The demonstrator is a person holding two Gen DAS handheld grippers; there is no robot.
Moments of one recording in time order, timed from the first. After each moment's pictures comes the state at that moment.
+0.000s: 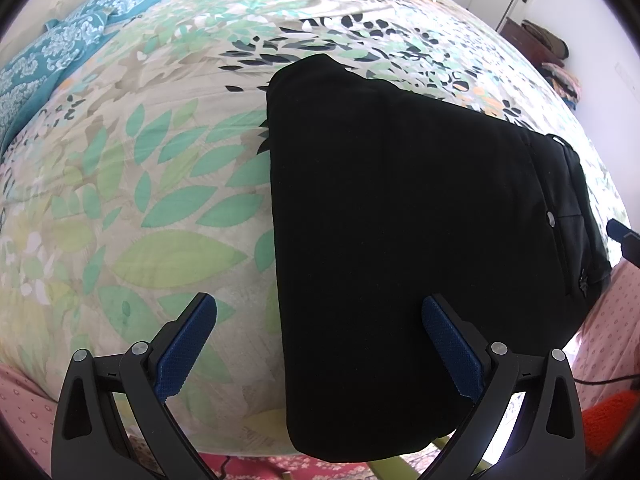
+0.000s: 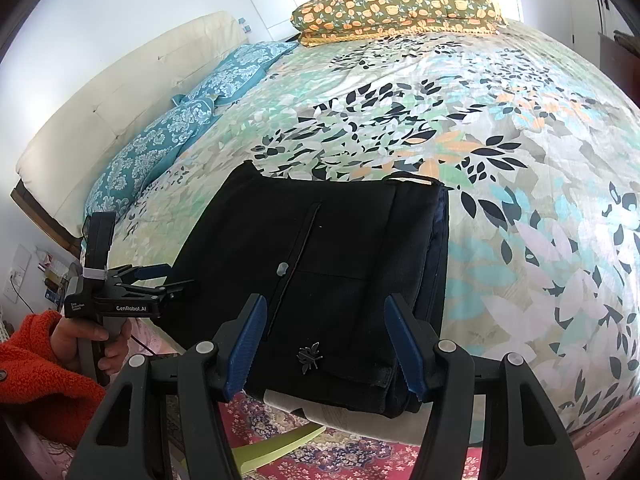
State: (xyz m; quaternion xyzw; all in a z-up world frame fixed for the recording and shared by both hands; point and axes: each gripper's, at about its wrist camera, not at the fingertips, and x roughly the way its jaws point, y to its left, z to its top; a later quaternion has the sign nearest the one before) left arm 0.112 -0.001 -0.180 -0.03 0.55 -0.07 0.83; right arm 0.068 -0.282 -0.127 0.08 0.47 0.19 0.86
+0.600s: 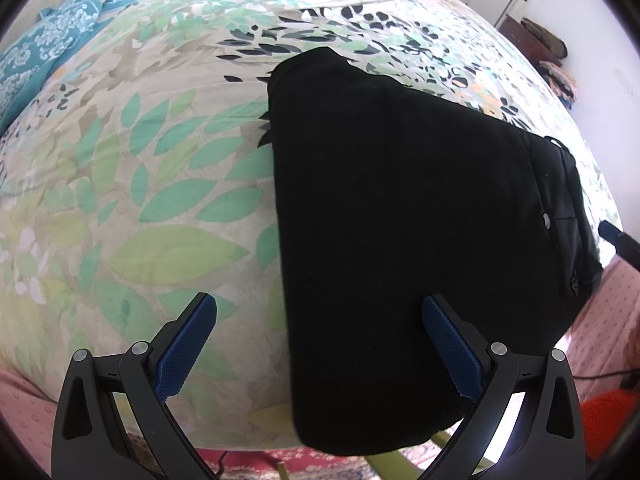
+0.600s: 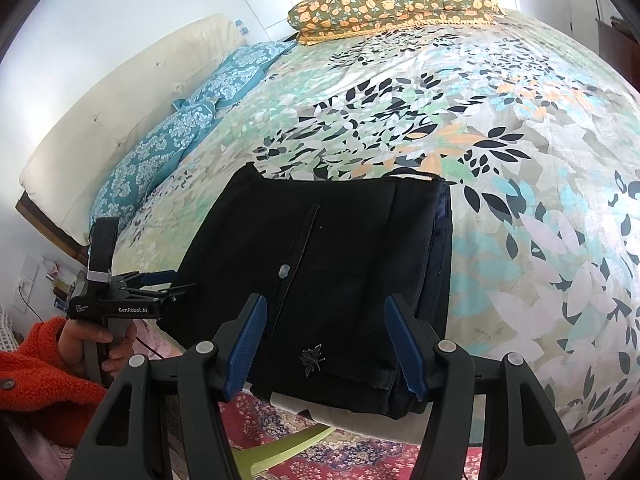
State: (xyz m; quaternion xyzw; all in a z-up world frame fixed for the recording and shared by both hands) left arm 0.121 0.013 -0.174 -0.04 0.57 -0.09 0.81; right arm 0.075 -0.298 -0.125 0.13 0.47 0.19 0.86
